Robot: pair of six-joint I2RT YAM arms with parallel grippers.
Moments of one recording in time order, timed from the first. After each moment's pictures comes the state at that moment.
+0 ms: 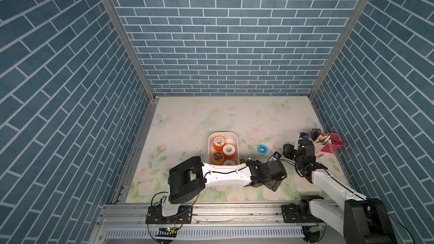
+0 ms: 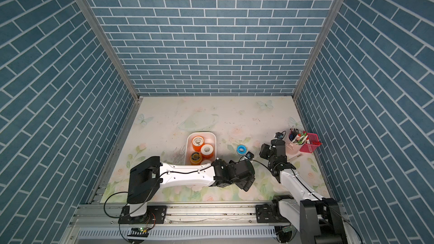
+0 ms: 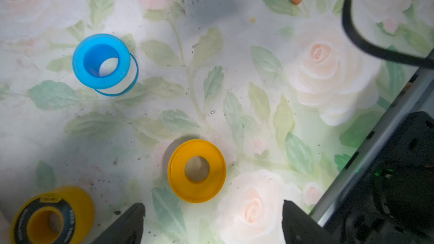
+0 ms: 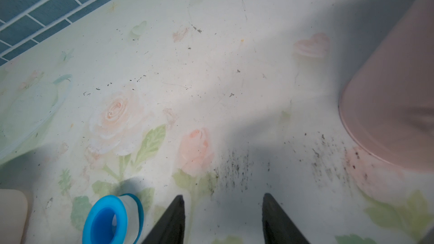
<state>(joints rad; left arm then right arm) -1.34 1.97 1.43 -0.46 -0.25 -0.55 0.13 1.06 0.33 0.06 0.01 0.42</state>
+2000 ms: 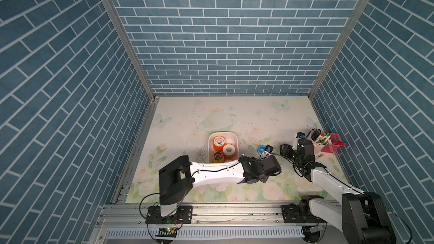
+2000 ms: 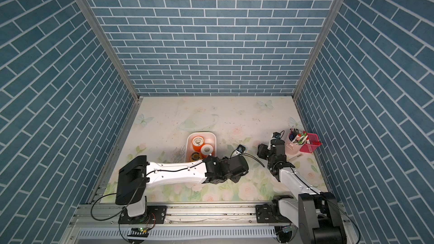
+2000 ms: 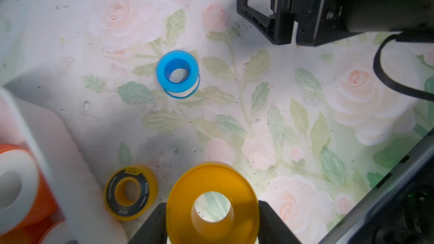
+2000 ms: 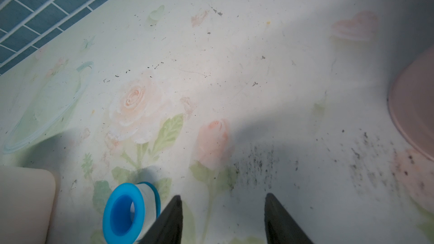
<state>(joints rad) -1.31 1.78 1.33 -0.55 -0.38 -0.60 0.13 1.11 0.33 0.10 -0.09 0.43</state>
